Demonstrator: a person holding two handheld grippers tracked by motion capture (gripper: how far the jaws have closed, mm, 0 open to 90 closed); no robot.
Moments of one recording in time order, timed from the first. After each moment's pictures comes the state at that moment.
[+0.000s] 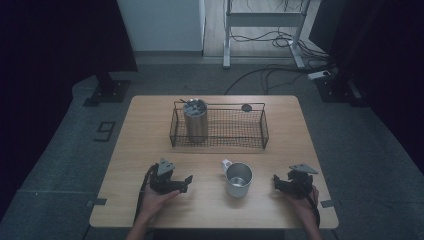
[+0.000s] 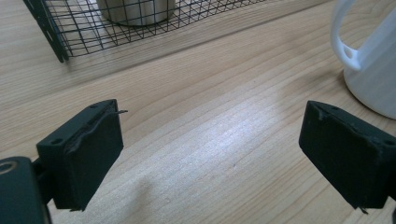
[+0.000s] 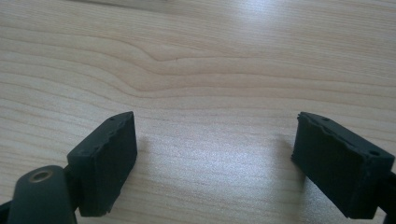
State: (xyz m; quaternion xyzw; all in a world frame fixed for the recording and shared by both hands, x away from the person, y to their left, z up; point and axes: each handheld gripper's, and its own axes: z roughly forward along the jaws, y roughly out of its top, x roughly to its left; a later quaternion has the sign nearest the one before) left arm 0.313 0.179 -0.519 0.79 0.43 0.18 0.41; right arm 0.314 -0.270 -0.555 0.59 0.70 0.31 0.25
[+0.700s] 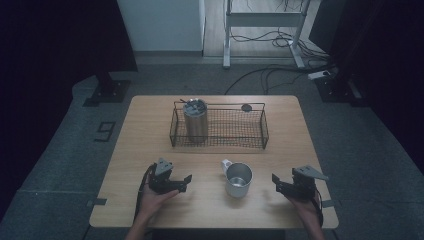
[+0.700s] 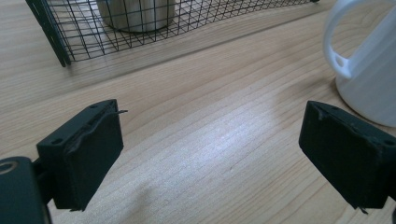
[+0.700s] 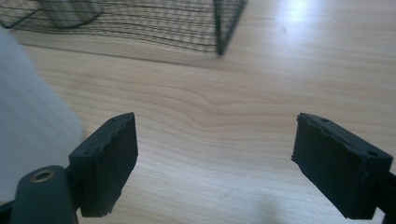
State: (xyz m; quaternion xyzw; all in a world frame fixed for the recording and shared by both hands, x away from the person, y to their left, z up) left arm 0.312 0.181 -0.515 0.78 0.43 0.17 0.42; right arm 0.287 -0.266 -0.522 0.54 0.69 0.42 0.24
